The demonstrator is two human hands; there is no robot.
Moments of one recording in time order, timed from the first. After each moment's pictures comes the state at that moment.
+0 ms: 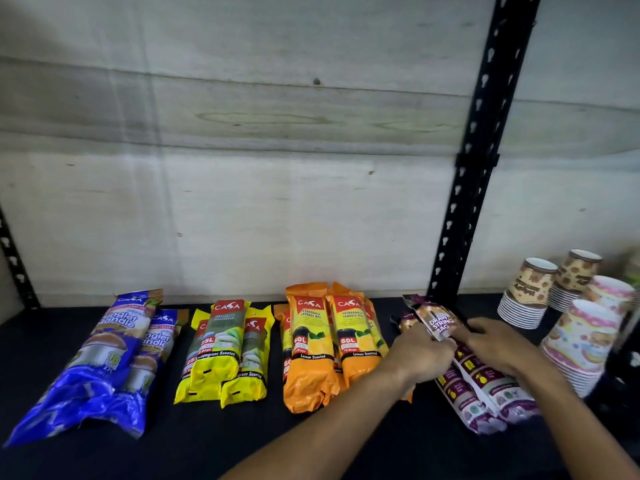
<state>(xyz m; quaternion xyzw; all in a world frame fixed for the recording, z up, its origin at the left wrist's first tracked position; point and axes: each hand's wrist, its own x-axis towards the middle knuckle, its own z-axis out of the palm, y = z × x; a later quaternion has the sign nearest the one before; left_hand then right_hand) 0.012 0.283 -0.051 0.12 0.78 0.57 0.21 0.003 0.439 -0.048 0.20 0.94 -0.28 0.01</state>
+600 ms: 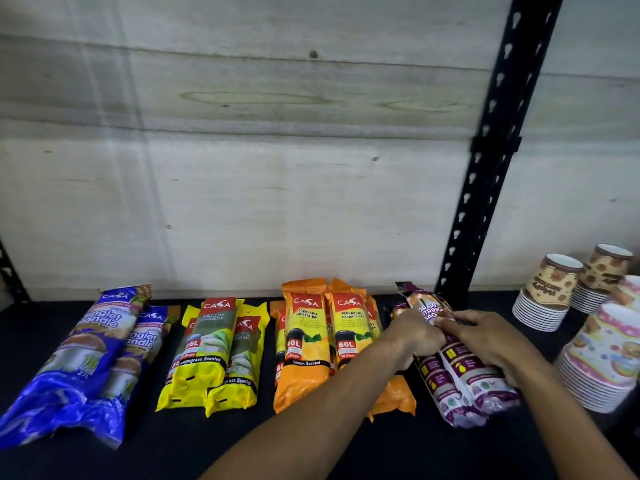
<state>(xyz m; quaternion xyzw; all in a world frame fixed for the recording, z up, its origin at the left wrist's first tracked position) -0.063 0.307 -0.071 0.05 0.77 0.57 0.29 -0.025 0.432 -0.055 0.20 0.89 -0.40 0.03</state>
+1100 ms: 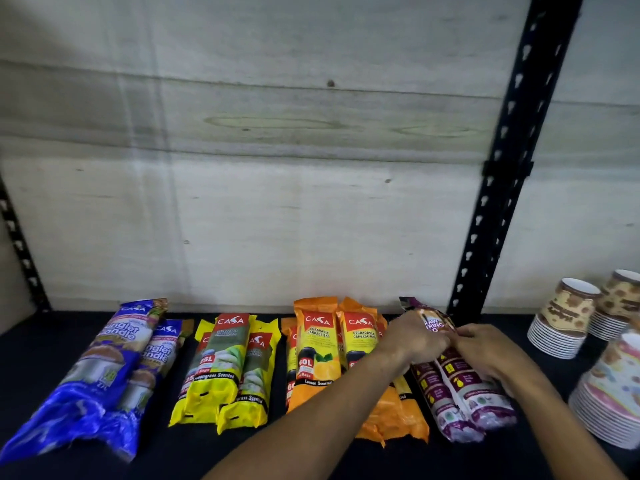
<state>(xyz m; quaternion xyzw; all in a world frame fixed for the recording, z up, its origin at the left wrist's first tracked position) -0.062 0.281 -0.044 0.09 0.85 0.50 0.14 -0.041 0.418 -0.044 0.18 0.93 -0.33 0.03</state>
